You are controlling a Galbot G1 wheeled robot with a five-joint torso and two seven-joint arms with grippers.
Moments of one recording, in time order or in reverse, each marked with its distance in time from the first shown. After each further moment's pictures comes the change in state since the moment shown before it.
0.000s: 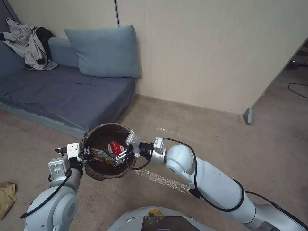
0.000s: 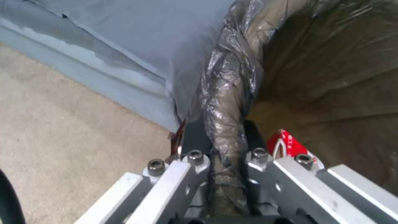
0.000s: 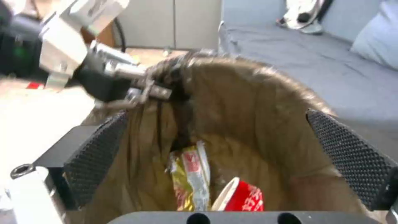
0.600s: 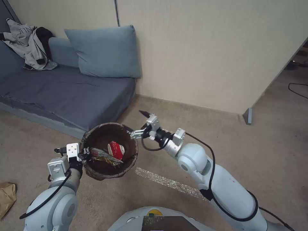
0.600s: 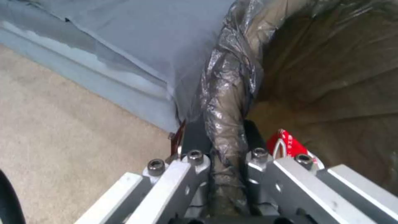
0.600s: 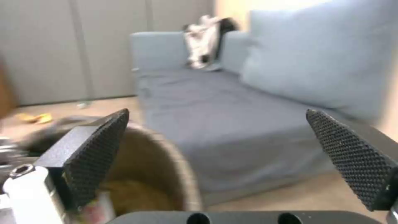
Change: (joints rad) left arm 0.003 0.002 -0.004 0.000 -0.001 -0.018 0.001; right arm -0.186 0.023 0.281 0.074 -0.007 0.099 0.166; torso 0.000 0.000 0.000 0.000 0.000
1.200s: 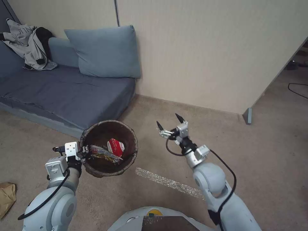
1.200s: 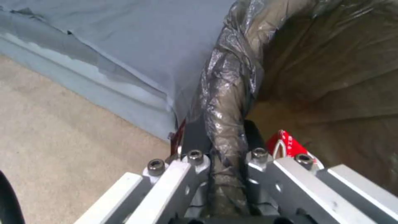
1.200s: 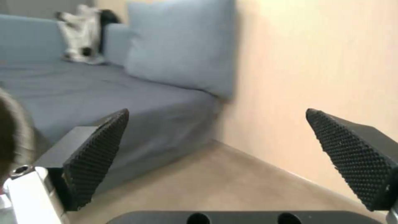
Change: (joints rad) left arm 0.001 -0.005 -0.012 0.000 0.023 -0.035 0.035; right arm -0.423 0.190 0.348 0.056 -0.335 0.165 0.058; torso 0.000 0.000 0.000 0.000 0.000
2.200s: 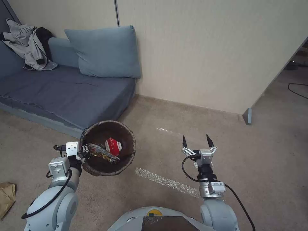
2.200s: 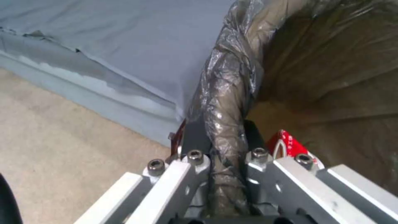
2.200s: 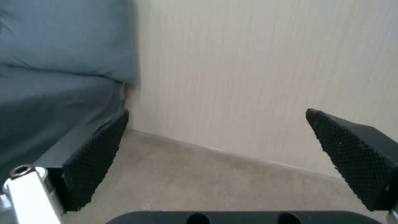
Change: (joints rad) left arm -0.002 -0.010 -0.002 0.040 0.130 -0.048 0.079; right arm -0.341 0.285 0.162 0.034 -0.257 0.274 0.128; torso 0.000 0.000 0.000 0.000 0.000
